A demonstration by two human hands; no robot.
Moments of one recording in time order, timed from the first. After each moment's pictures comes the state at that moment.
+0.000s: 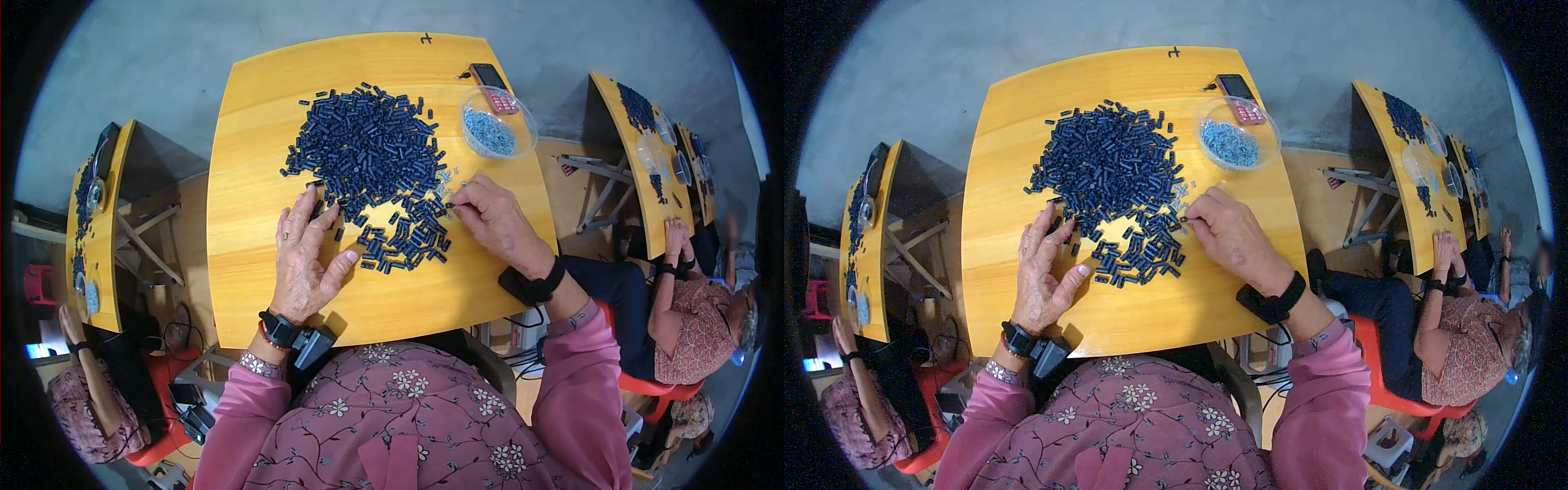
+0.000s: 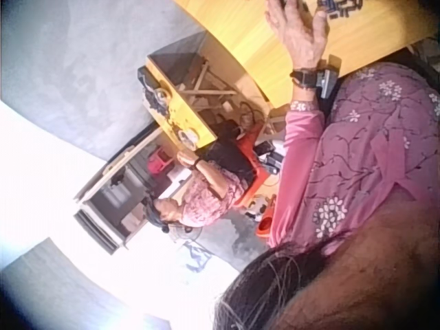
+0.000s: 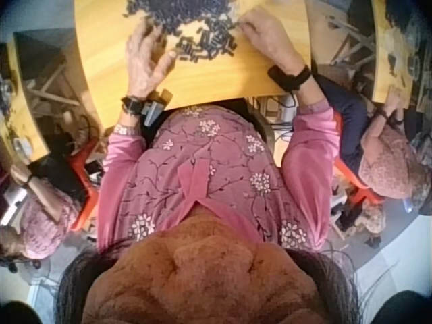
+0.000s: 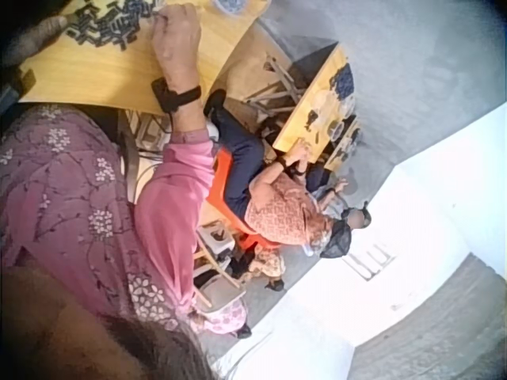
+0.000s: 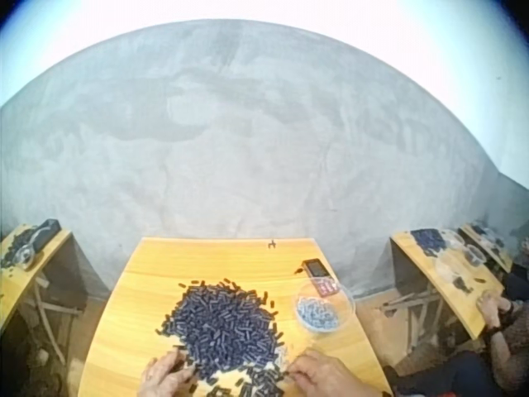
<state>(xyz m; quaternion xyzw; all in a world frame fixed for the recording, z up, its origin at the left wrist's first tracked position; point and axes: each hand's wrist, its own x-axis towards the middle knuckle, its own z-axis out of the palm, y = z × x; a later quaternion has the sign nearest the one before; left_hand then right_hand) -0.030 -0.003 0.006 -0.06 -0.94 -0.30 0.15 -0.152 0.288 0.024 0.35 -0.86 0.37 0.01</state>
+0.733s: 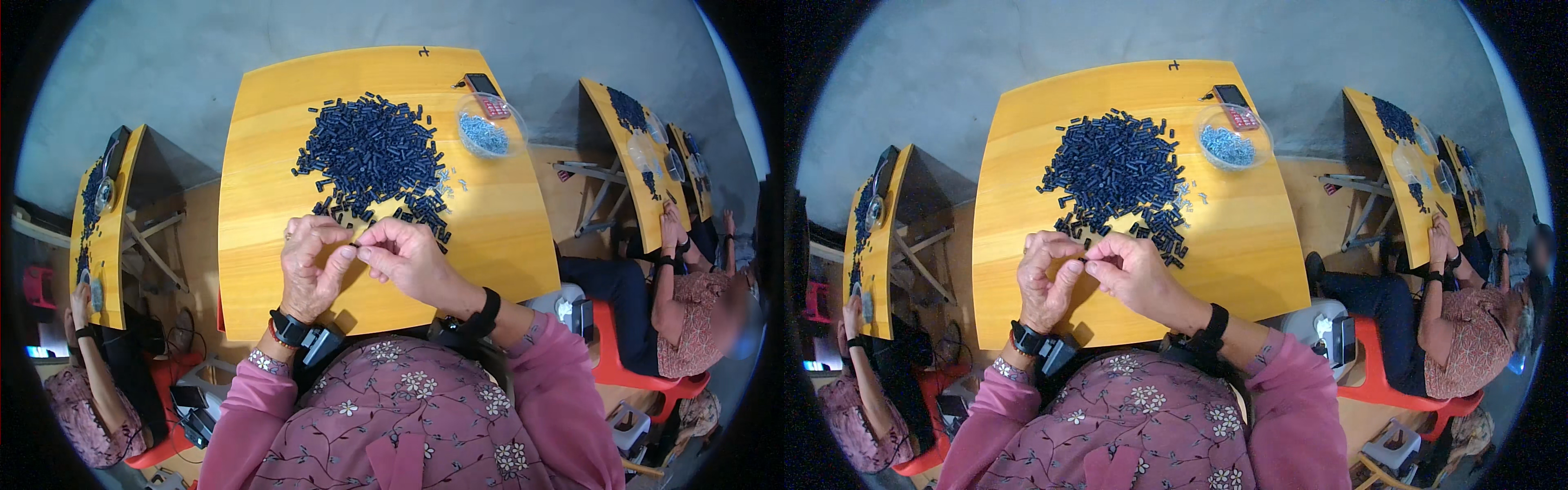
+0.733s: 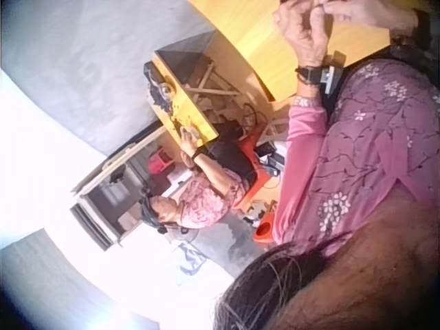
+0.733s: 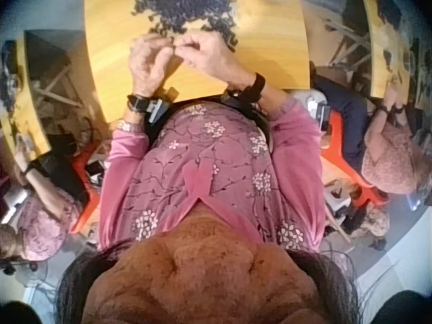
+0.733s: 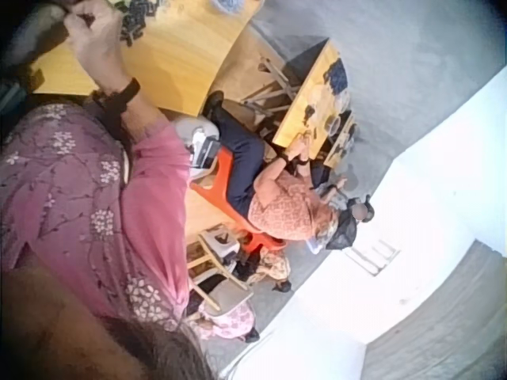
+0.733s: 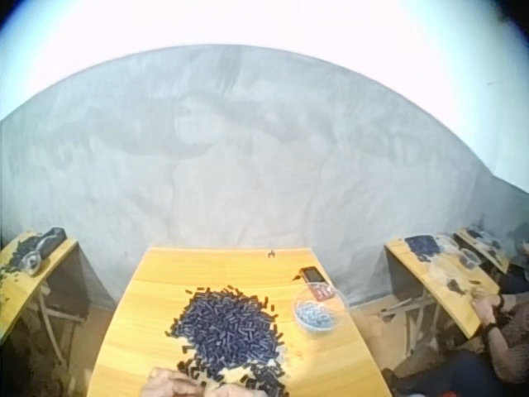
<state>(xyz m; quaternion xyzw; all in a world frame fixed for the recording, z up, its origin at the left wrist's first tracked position) -0.016 0.003 0.023 -0.10 -0.86 -0.44 0.26 -0.063 0.182 0.037 0.17 -0.65 0.70 -0.25</state>
